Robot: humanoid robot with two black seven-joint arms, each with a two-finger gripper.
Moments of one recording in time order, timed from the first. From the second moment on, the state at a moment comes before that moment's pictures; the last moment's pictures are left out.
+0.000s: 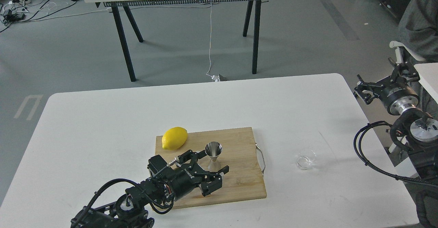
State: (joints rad) left arm -0.47 -0.04 -0.40 -0.56 2.08 0.49 -0.49; right arm 0.65 -0.40 1.13 0.32 0.21 0.49 -0.06
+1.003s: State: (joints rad) left arm -0.44 0.02 -0.44 -0.60 2.07 0.49 -0.49; right arm 0.65 -0.39 1.14 0.32 0.21 0.49 -0.06
